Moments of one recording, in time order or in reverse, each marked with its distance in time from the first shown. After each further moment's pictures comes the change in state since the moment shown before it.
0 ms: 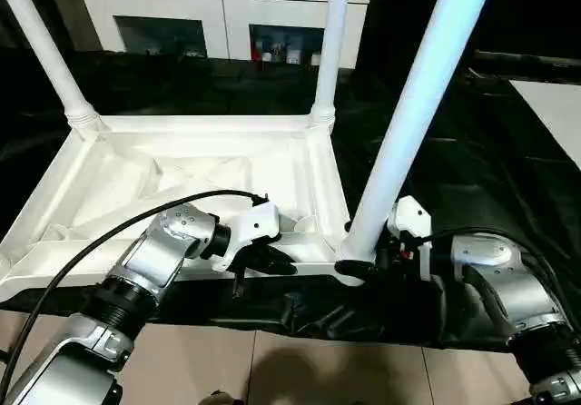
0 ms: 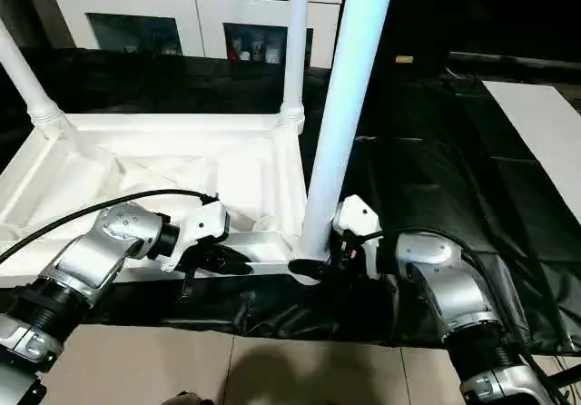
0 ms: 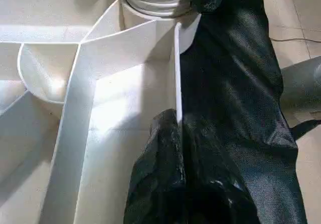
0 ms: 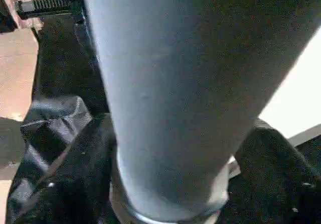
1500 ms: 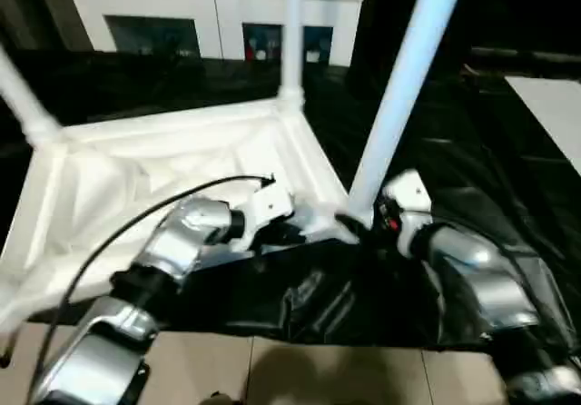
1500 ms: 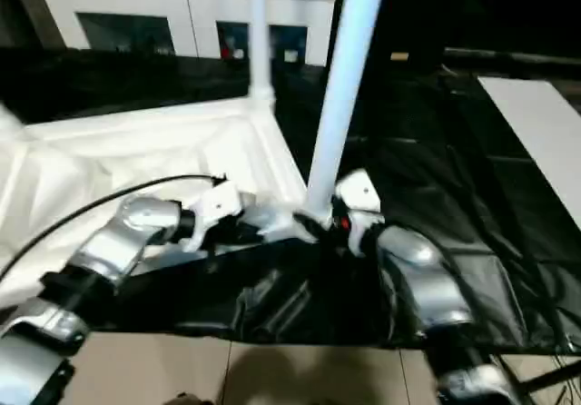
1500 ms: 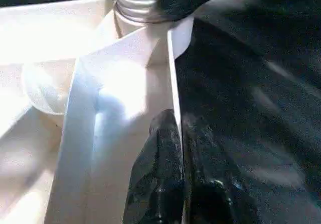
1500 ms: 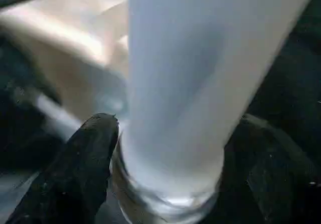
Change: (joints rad) left arm -0.069 -0.069 0.019 0.148 0.042 -0.093 0.128; right arm 0.028 0.046 -0.041 -0.040 -0.023 0.054 -0.322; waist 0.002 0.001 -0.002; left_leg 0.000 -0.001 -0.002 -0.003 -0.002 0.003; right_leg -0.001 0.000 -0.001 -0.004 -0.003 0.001
